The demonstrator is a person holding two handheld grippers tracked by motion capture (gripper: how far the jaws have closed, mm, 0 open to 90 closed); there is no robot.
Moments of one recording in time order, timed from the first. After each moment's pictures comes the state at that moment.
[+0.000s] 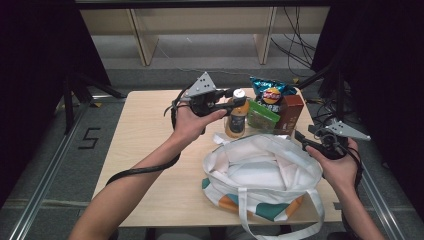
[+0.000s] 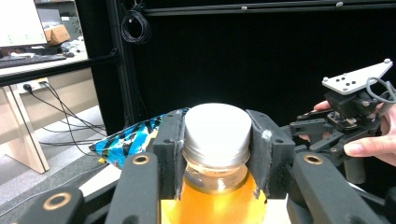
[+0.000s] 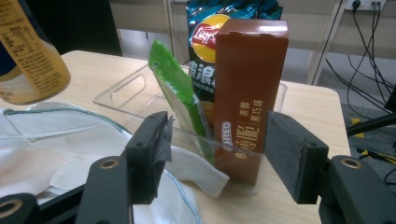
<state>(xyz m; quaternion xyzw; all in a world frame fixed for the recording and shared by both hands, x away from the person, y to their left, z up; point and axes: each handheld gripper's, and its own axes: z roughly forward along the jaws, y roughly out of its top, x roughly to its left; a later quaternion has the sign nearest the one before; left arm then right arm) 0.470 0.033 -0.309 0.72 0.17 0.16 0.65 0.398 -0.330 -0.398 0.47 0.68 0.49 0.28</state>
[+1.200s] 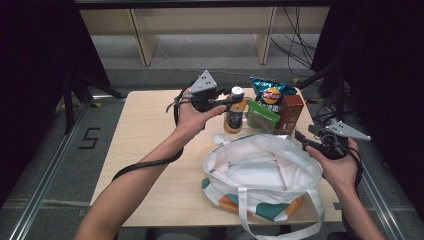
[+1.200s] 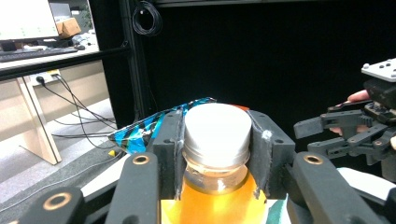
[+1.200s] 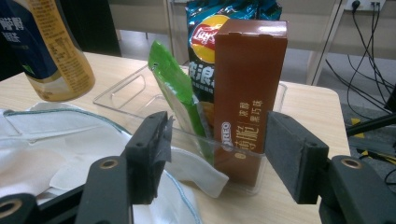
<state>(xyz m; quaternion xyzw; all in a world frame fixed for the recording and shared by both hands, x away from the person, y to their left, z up) 0.496 0.033 -0.323 0.73 0.19 0.17 0.64 0.399 -0.332 -0.398 0.46 0.68 0.49 0.29</state>
